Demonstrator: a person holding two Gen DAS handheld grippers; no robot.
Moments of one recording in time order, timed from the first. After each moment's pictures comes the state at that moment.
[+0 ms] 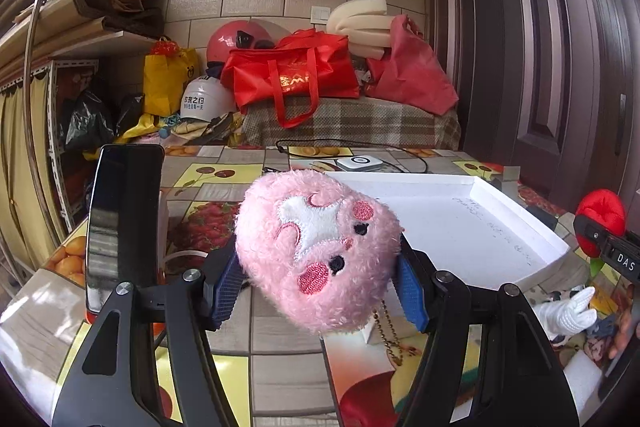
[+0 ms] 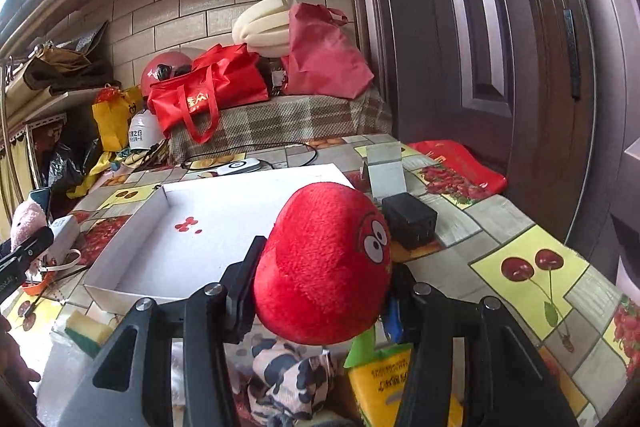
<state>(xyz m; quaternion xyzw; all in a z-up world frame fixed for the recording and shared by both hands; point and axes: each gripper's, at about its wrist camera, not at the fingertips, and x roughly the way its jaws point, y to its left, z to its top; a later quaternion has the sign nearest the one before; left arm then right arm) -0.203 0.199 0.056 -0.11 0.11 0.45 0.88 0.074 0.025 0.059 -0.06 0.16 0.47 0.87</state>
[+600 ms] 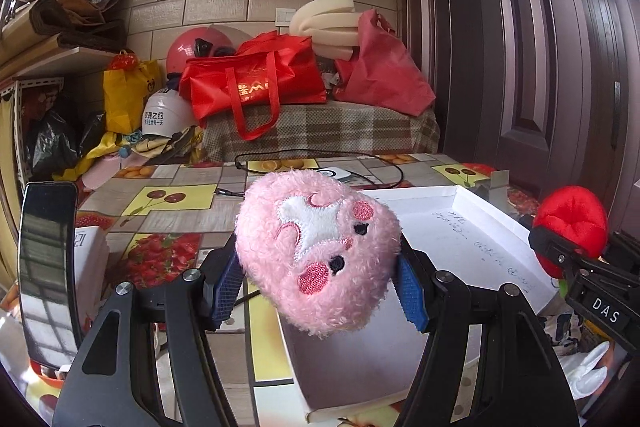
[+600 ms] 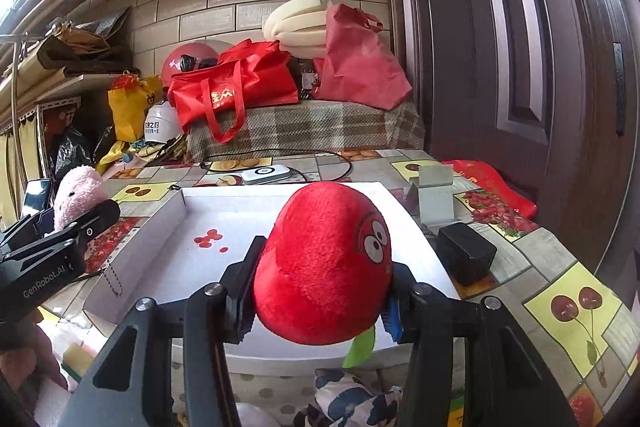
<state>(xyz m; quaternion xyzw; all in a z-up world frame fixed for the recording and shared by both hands) -0.131 0.219 0.062 -0.08 0.12 0.41 0.90 0.062 0.079 0.063 -0.08 0.15 0.50 0.85</state>
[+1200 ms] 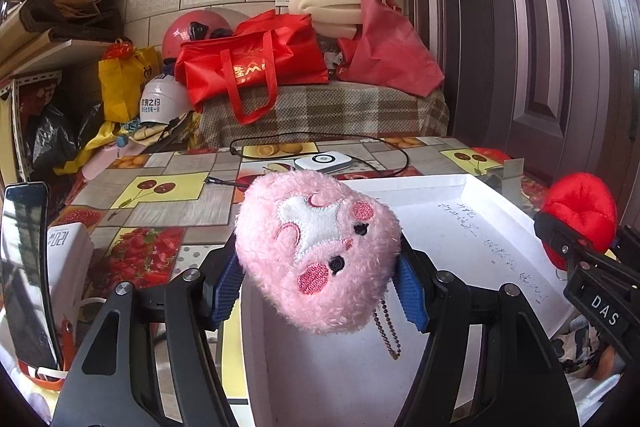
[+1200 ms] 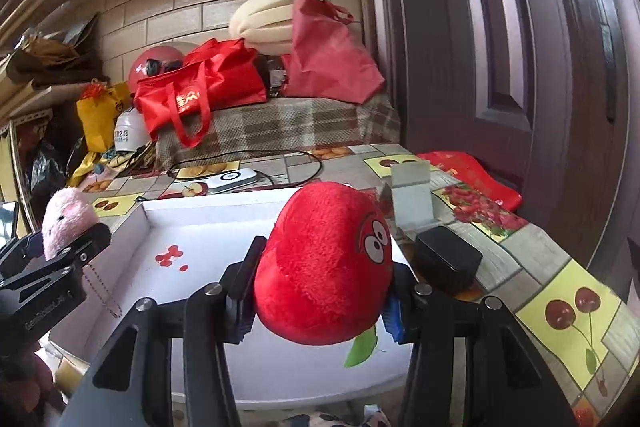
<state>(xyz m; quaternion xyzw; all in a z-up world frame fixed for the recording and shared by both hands) -0.094 0.235 0.056 -0.10 0.16 0.43 0.88 0.083 0.097 0.064 -0.08 0.15 0.47 0.86</state>
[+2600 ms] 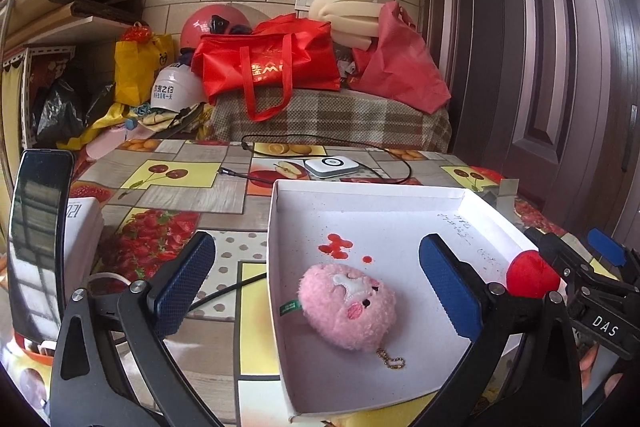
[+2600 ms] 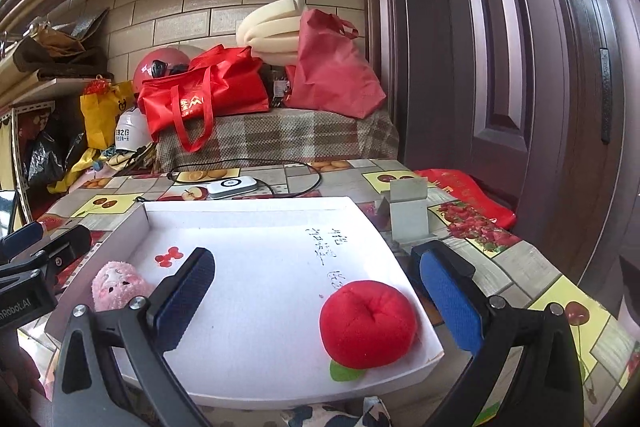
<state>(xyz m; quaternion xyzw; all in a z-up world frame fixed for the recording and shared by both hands) -0.130 0.228 0.055 -0.14 0.12 0.43 0.88 0.081 0.082 0.067 -0.08 0.13 0.46 0.87</state>
